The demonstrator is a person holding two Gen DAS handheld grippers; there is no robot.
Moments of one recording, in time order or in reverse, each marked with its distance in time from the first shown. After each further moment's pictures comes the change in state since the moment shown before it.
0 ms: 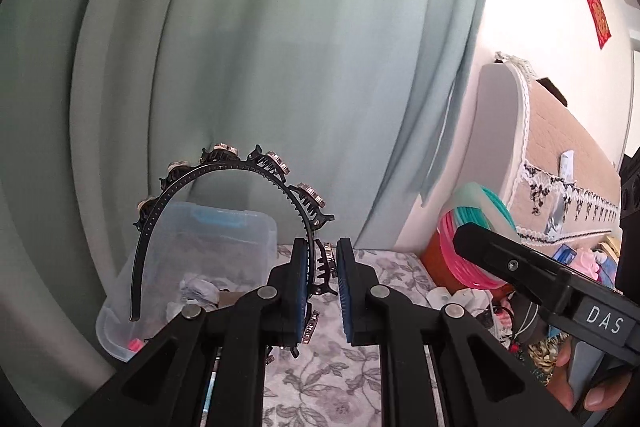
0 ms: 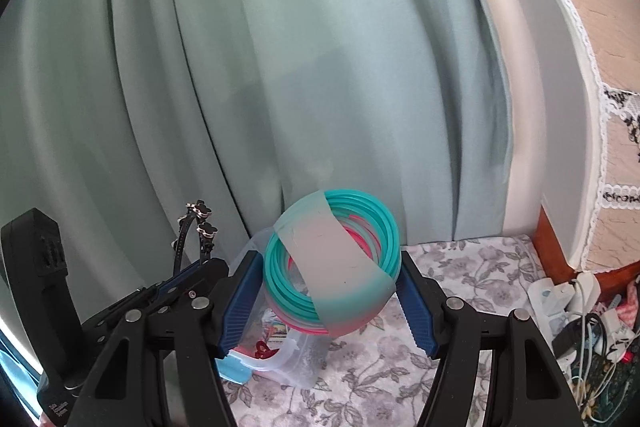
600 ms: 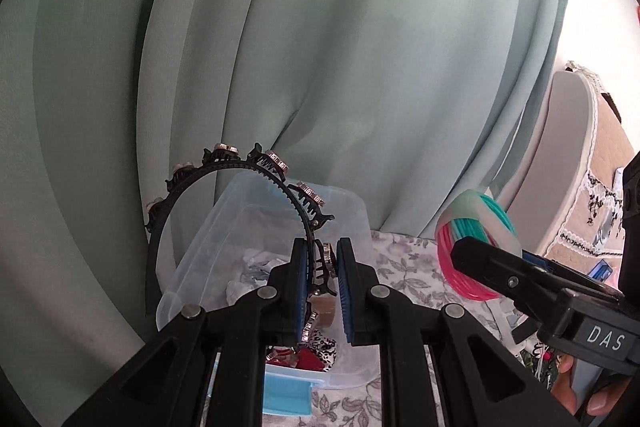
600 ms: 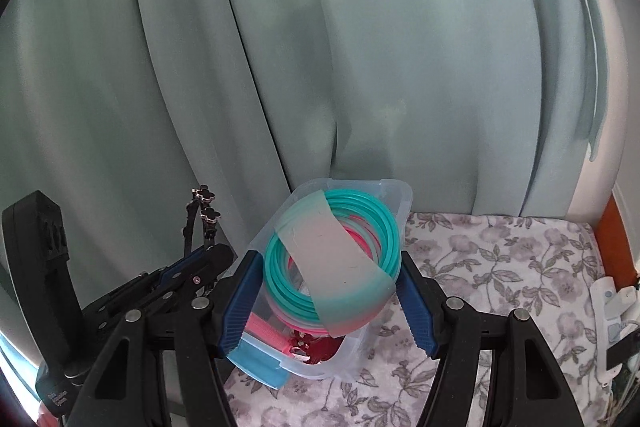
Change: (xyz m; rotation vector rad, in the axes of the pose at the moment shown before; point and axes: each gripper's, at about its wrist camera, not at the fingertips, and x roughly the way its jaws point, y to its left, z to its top) left arm 0.053 0.088 -0.007 -0.095 0.077 0.127; right arm 0.099 0.052 -0.017 -0.065 0.181 0.112
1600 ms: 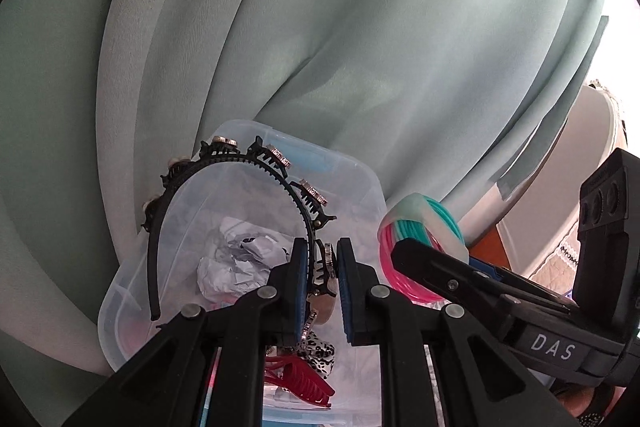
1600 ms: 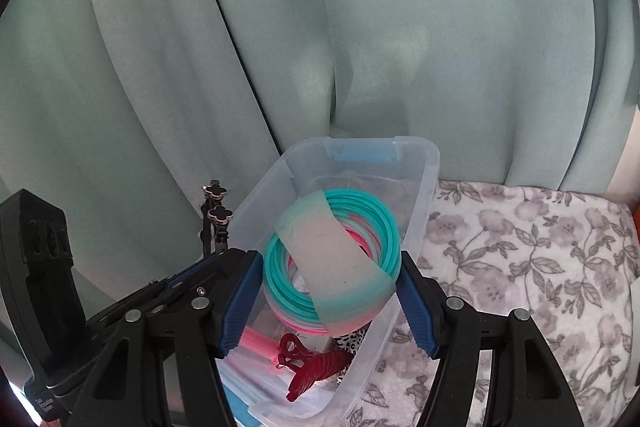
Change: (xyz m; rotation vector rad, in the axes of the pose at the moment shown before) left arm 0.092 0.046 -0.005 -0.128 0.115 -0.100; right arm 0.095 -0.016 -0.008 0.033 0.135 0.033
